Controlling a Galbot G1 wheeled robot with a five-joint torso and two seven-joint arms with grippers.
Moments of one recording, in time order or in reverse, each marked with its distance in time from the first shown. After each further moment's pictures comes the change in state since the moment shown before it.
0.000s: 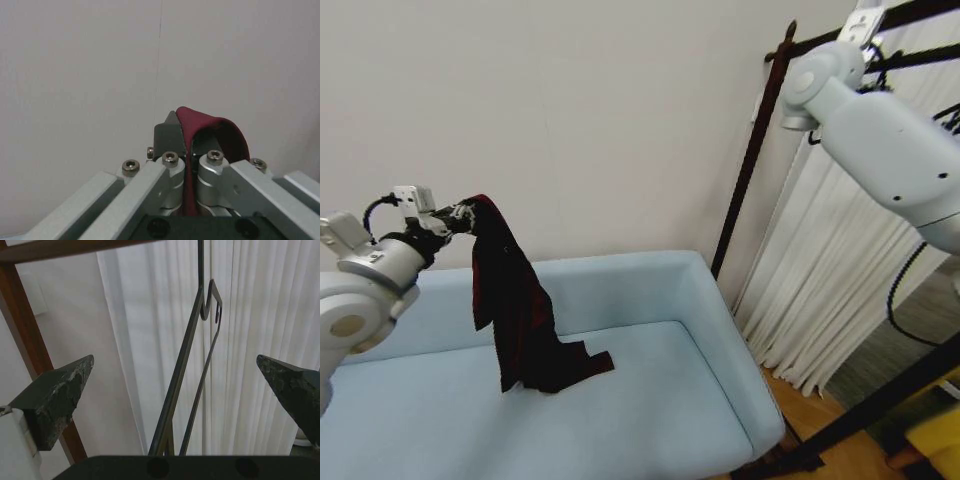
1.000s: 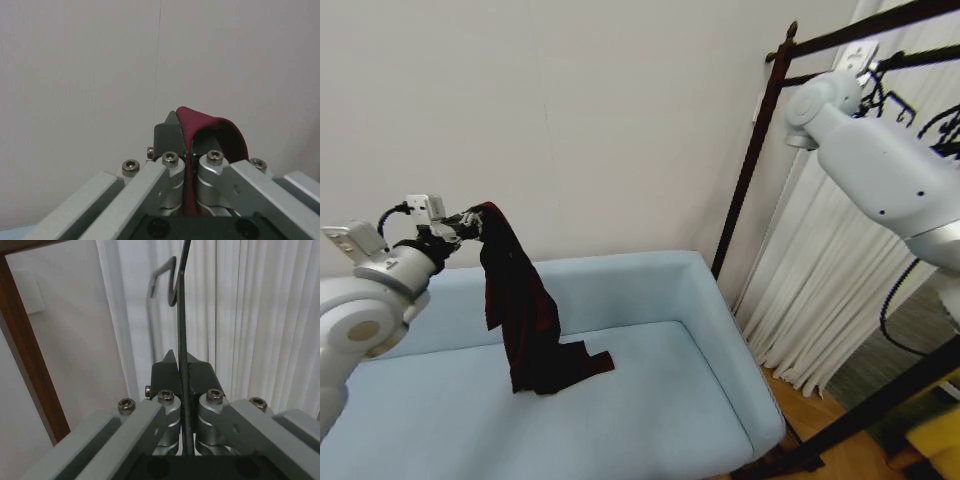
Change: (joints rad) left arm -0.009 -0.016 0.033 -0.006 0.018 0.008 -0.019; right arm -0.053 -0.034 0.028 0.004 -0.069 0.021 -0.090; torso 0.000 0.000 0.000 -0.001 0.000
